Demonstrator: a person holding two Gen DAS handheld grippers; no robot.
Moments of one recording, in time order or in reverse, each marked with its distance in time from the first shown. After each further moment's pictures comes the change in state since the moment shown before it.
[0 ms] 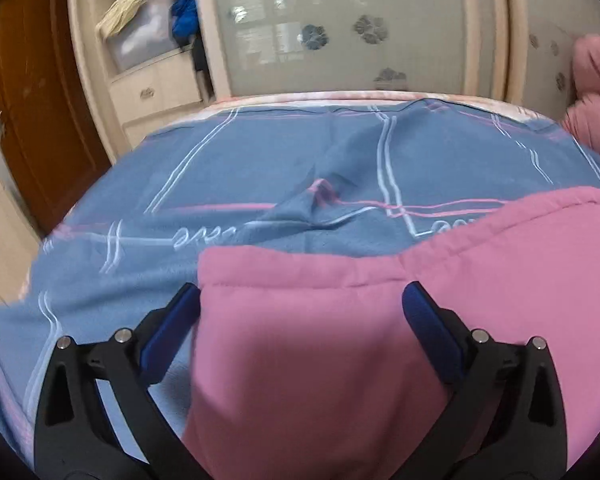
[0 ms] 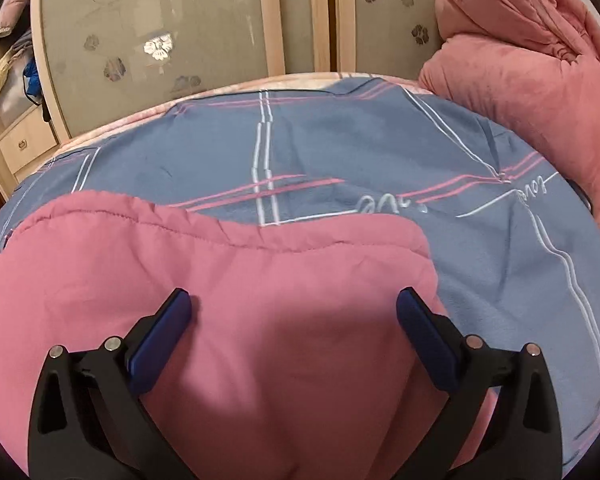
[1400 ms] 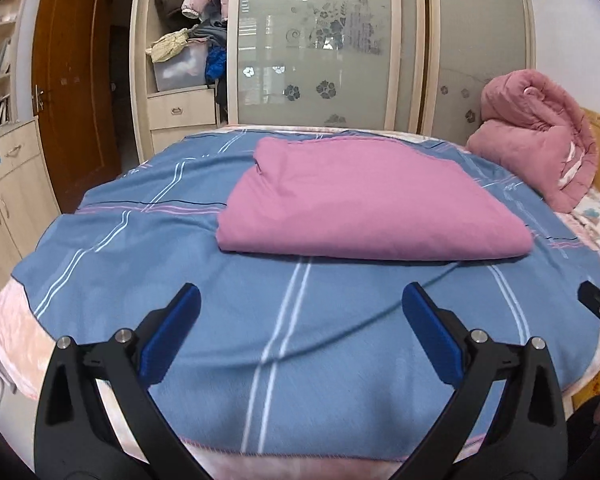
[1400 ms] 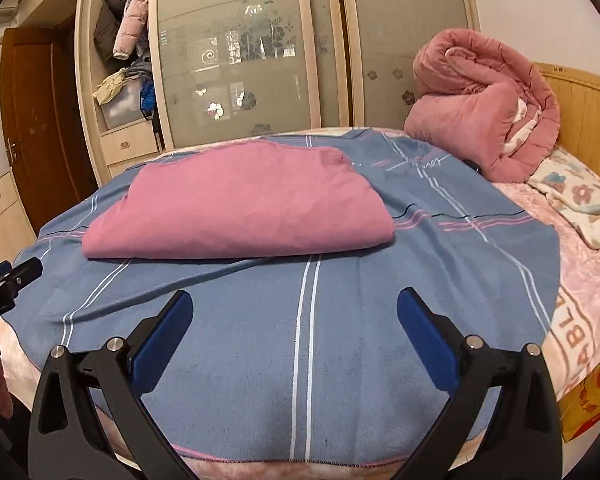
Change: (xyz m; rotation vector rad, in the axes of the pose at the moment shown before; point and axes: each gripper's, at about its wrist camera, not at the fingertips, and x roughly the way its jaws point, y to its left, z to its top) left arm -0.417 0.016 -0.260 -0.055 -0.161 -0.146; right arm -0.392 -0.044 -0.265 -0.068 -0.218 0.156
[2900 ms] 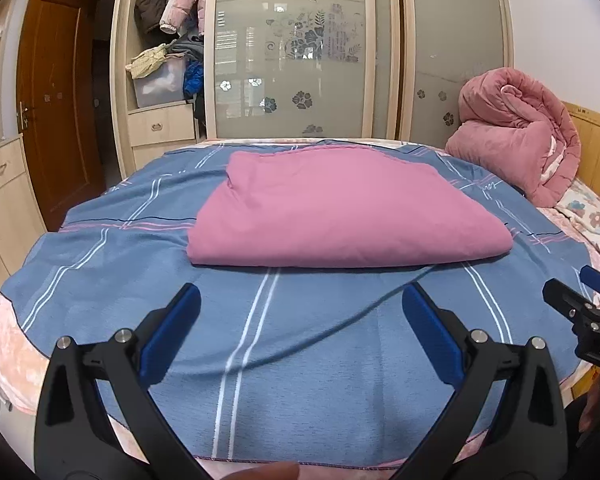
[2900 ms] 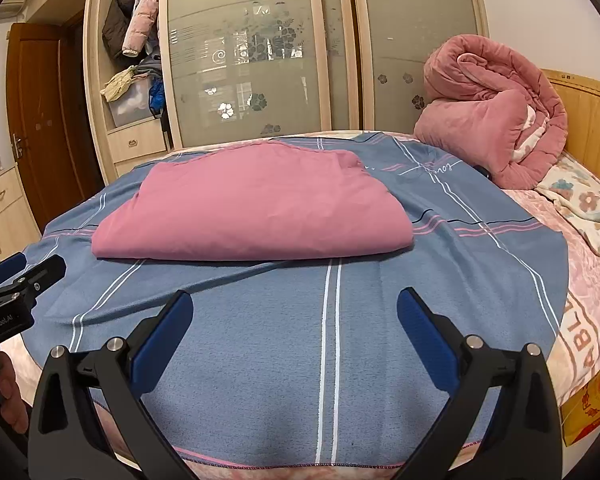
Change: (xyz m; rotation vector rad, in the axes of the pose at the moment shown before) left arm 0.005 -0.026 0.006 0.049 -0.034 -0.058; right arm 0.004 0.021 -0.001 -0.015 0.001 0.018
